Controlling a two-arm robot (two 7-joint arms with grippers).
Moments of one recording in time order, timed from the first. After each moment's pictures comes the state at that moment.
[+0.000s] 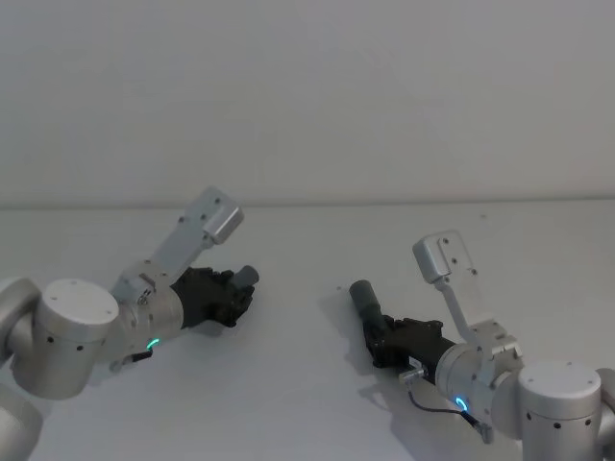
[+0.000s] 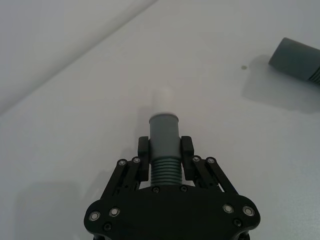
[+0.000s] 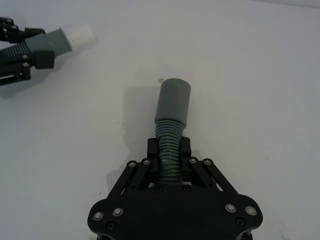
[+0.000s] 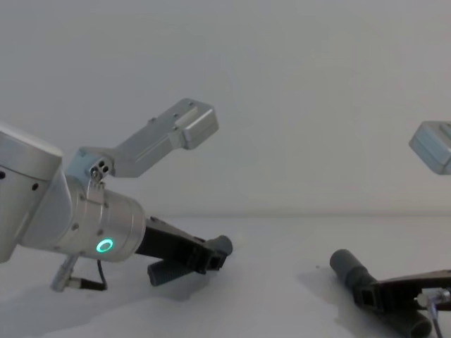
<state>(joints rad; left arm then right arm) -0.49 0.31 0.58 -1.42 -0.18 0.55 -0.31 0.12 0.27 -0.32 -1.68 0.27 0.65 0.10</state>
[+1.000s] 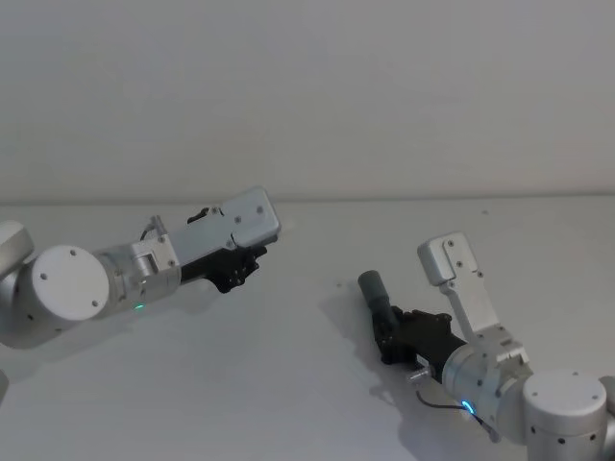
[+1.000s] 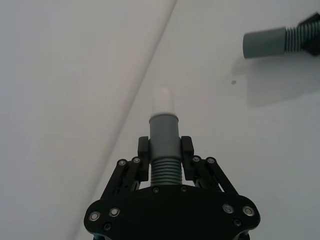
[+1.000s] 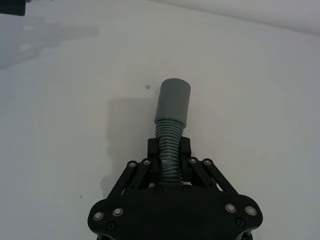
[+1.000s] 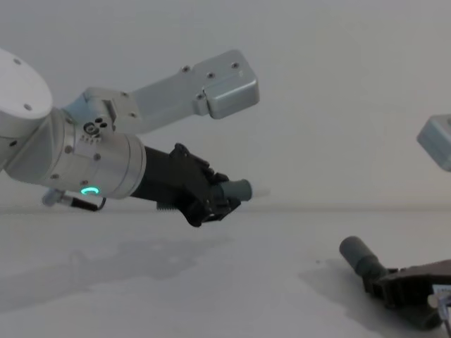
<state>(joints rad) -0.64 0.46 0.76 -1.49 0.09 0.28 -0.44 0.10 0.29 -0.33 -1.69 0.21 0.57 0.09</state>
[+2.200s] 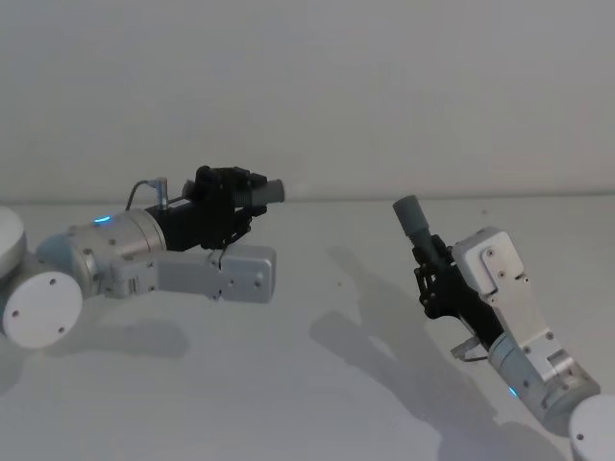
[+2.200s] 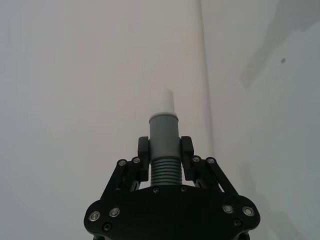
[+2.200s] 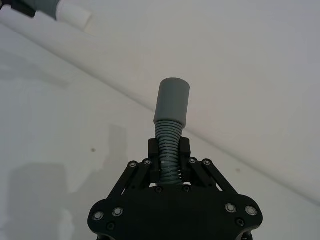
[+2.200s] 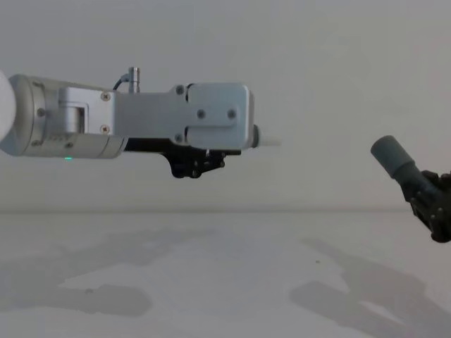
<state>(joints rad) -0.74 0.59 0.90 -1.50 0.53 -0.12 -0.25 0.05 0.42 -0.32 -1.72 -0.05 0.10 0.04</state>
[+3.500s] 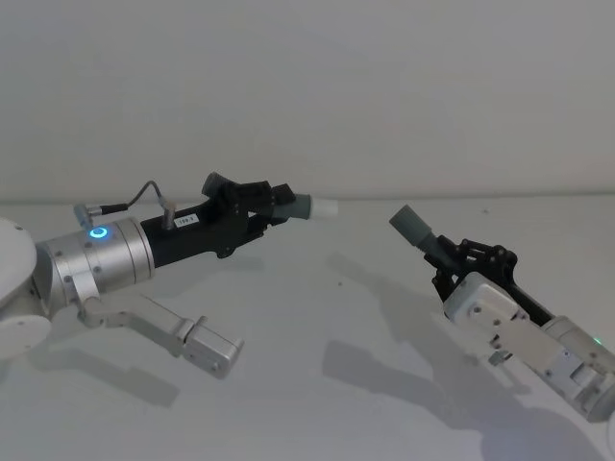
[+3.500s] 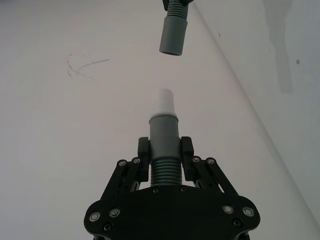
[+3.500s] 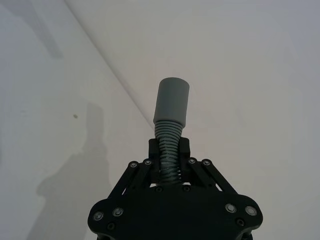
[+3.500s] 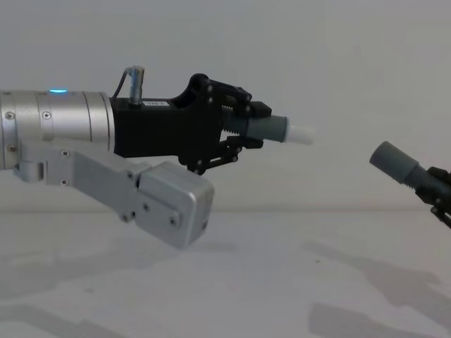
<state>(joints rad) -0.82 0.63 1.00 -1.39 1.00 -0.45 0.18 0.09 0.60 -0.37 -1.67 -0.33 -0.08 0.08</state>
